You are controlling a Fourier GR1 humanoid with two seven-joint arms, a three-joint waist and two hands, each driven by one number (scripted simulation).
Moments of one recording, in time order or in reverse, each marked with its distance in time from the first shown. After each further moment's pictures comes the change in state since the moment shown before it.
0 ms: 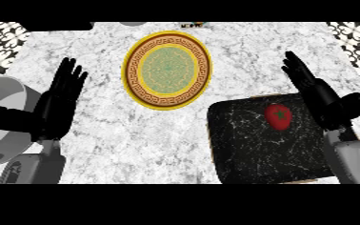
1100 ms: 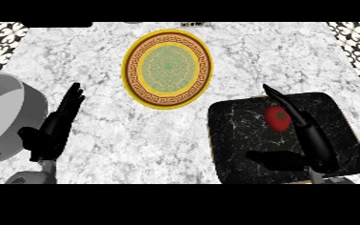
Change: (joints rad) left arm 0.114 0.075 -0.065 0.116 -0.256 -0.053 -0.112; right arm 0.232 0.079 0.112 -0.222 0.306 -0.149 -0.332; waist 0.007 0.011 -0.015
